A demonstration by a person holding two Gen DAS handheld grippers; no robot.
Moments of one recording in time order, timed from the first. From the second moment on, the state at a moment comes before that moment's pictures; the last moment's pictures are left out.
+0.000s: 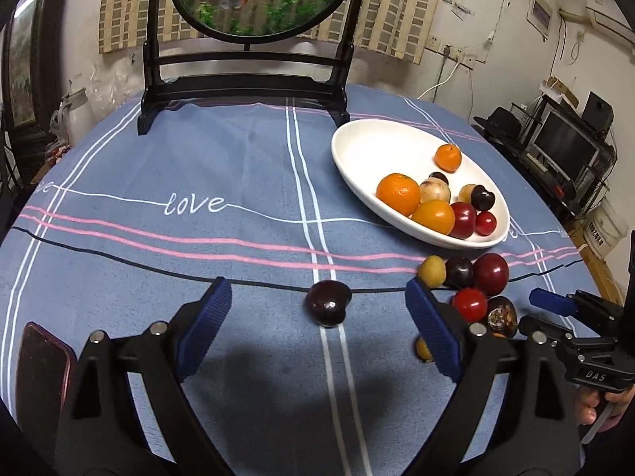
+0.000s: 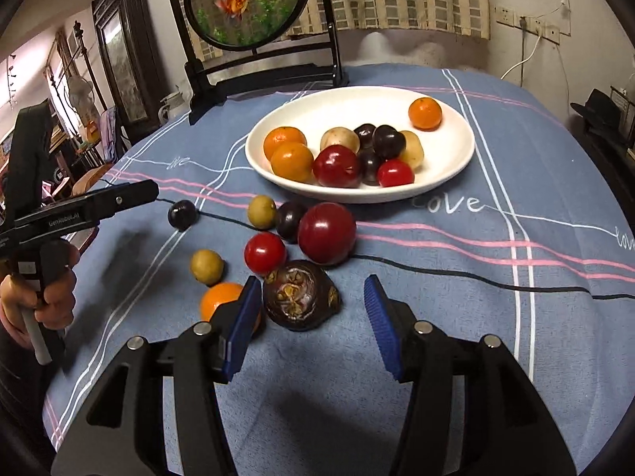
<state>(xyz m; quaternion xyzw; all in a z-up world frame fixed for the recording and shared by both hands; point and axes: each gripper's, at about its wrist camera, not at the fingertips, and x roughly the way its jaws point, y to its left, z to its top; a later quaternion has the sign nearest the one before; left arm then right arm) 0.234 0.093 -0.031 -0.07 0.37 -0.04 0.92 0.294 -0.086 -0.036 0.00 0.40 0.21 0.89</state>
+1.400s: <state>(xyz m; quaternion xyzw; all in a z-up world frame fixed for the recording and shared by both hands) 0.242 0.086 -0.049 -0.02 0.41 -0.05 0.91 0.300 -0.092 -0.042 0.03 0.41 0.22 0.89</state>
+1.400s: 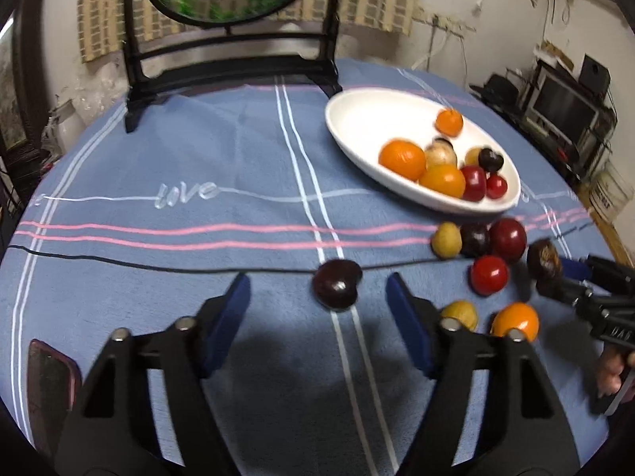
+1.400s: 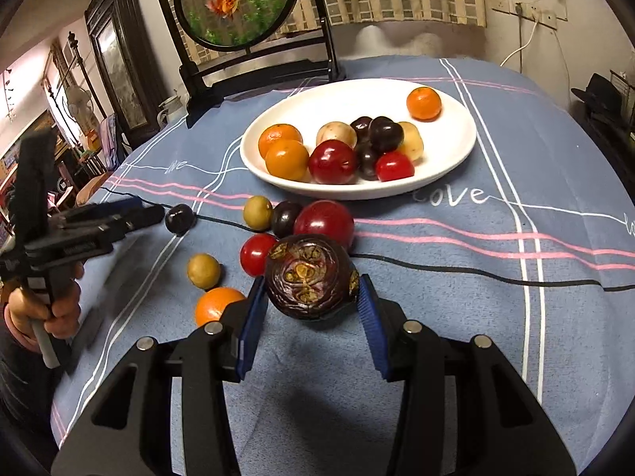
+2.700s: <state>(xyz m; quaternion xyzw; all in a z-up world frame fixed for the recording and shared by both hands) 0.252 0.045 -0.025 -0.04 0.38 -0.12 0.92 0.311 -0.112 -0.012 0.08 0.33 0.20 0.92</state>
